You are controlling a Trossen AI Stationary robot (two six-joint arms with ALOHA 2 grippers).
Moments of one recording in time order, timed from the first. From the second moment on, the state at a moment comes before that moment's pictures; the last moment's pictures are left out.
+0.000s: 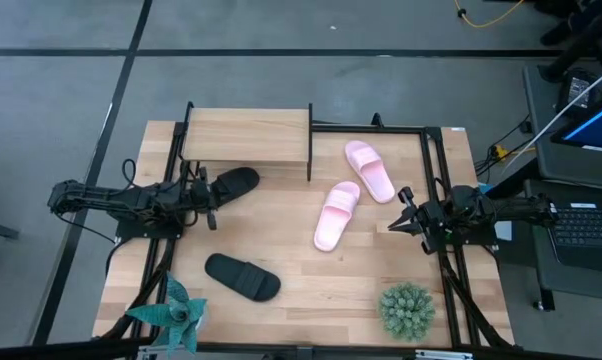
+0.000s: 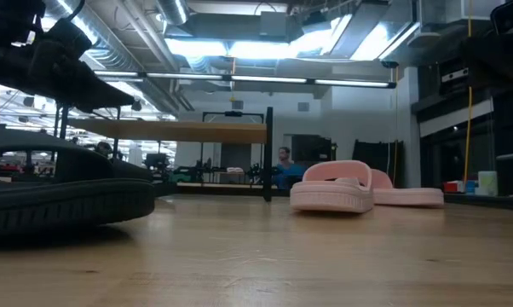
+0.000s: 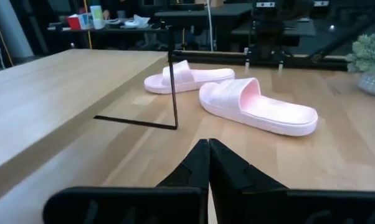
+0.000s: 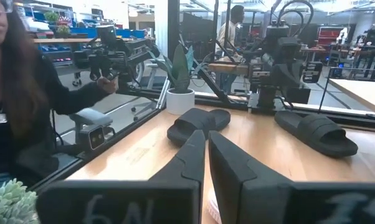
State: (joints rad) left arm -0.03 0.18 0.04 -0.03 -0.36 -0.03; right arm 0.07 0.00 0.01 0.06 -0.28 -0.01
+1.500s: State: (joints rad) left arm -0.03 0.18 0.04 0.08 -0.22 -0.02; right arm 0.07 0.00 0.01 0.16 -0.21 0.00
